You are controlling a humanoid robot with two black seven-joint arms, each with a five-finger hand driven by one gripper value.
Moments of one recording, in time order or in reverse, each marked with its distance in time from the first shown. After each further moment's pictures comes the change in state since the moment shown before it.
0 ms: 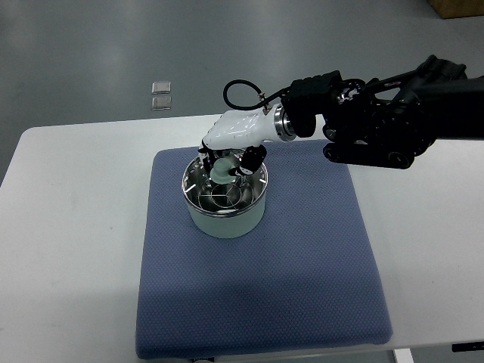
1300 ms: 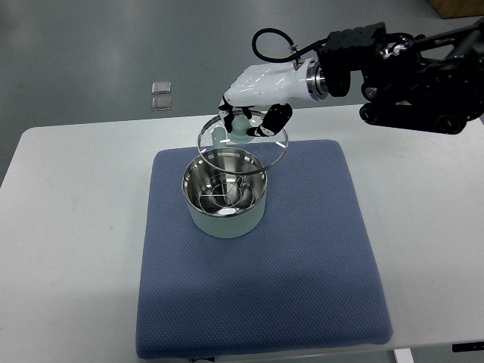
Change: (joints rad) left arm 0.000 0.000 0.000 0.000 0.000 0.001 0.000; right arm 0.114 -0.208 0.011 0.100 -0.007 0.002 0.011
